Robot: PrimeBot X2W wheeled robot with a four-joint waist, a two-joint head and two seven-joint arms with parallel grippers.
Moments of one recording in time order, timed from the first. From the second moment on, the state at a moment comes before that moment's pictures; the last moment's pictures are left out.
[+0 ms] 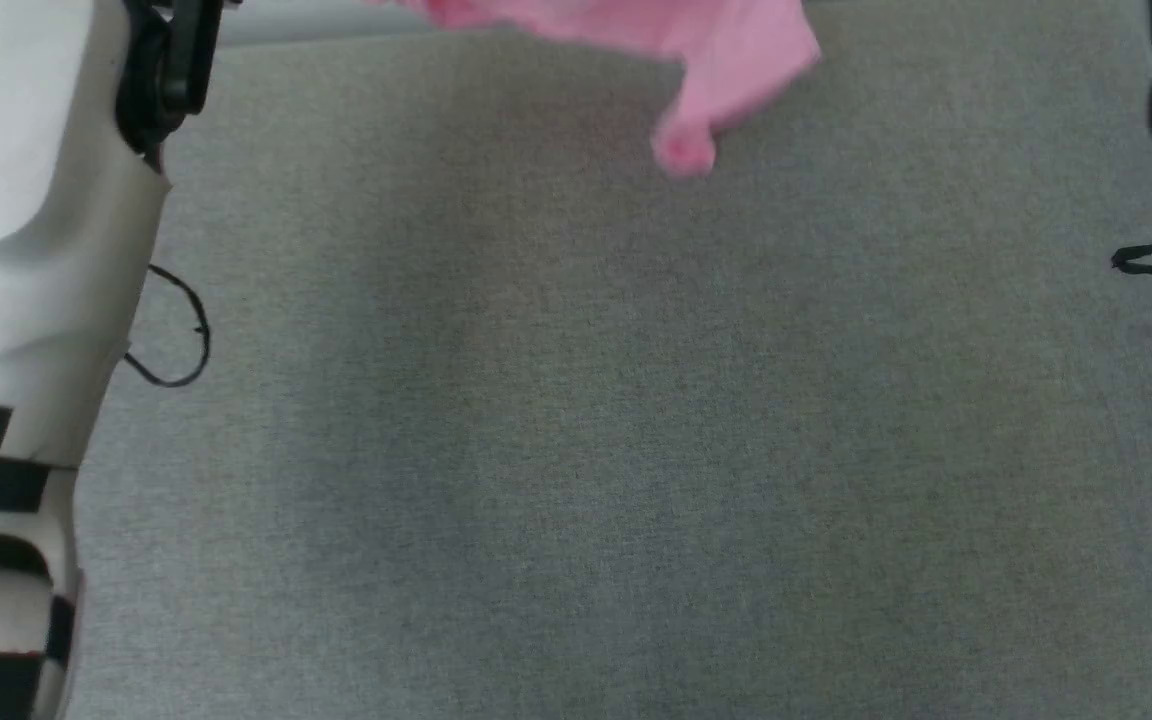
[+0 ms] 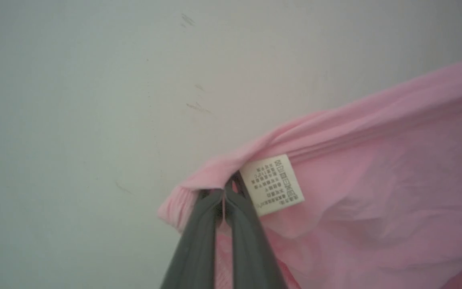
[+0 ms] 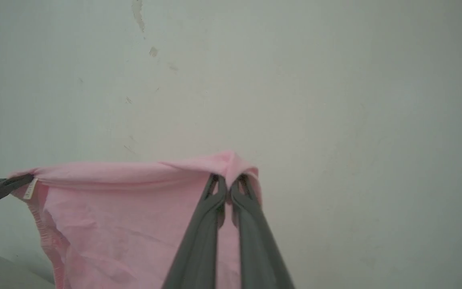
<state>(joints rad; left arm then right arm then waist) -1.24 0.40 -0.55 0.56 -0.58 0.15 -0.06 -1.16 -0.22 0.19 0.36 0.38 0.13 0.00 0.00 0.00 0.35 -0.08</state>
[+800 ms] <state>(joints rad) -0.67 0.22 -0.47 0.83 -0.69 -0.02 -0.26 -0.65 -0.24 0.57 0.64 0.63 0.13 -0.22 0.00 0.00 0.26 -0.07</state>
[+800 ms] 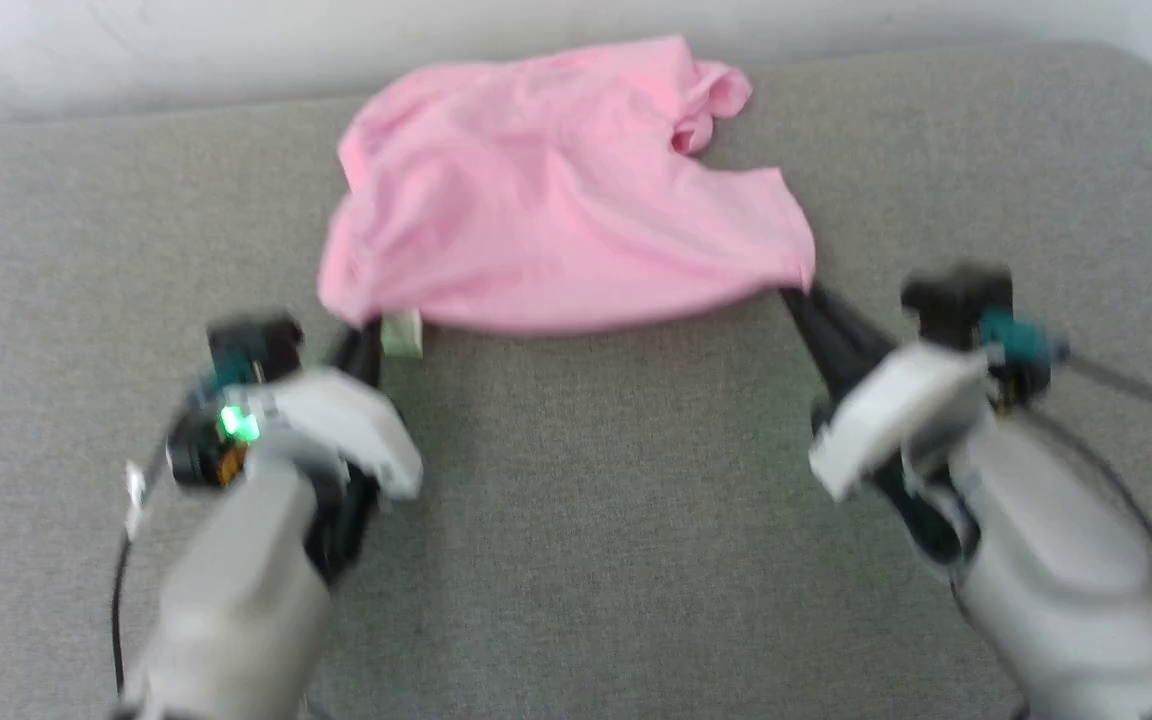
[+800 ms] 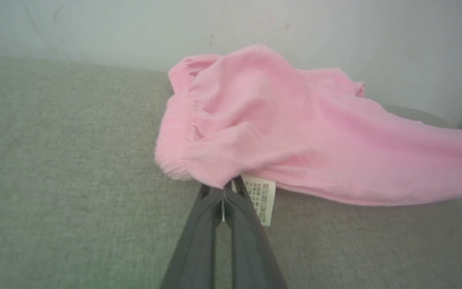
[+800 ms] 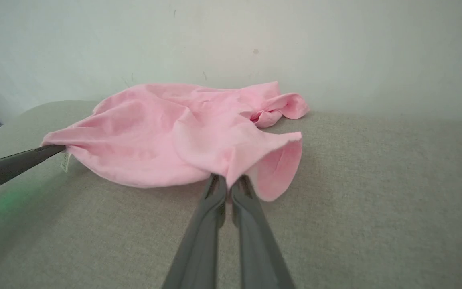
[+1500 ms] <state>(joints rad) 0.16 0.49 -0.49 -0.24 -0.67 0.41 0.10 0.30 -0.18 0.15 -0.25 0.37 0.13 0.26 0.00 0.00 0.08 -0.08</state>
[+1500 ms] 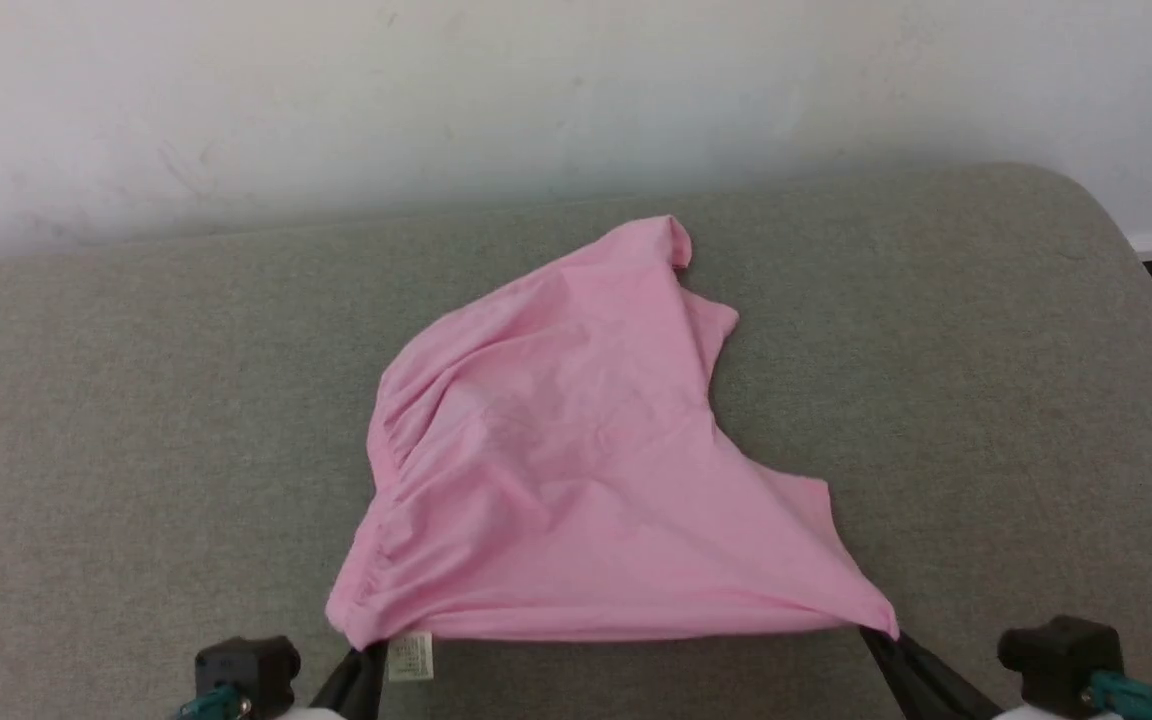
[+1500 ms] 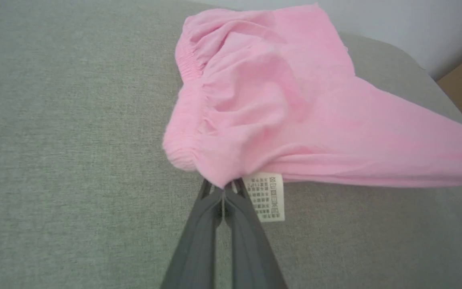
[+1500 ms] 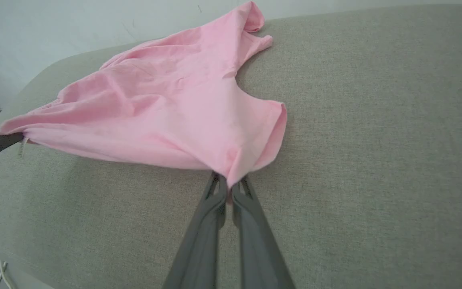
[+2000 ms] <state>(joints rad) -0.09 0.52 -0.47 -0.19 -0.70 0.31 0.19 -0.02 -0.22 0.13 -0.26 0.37 0.13 0.34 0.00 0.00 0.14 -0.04</state>
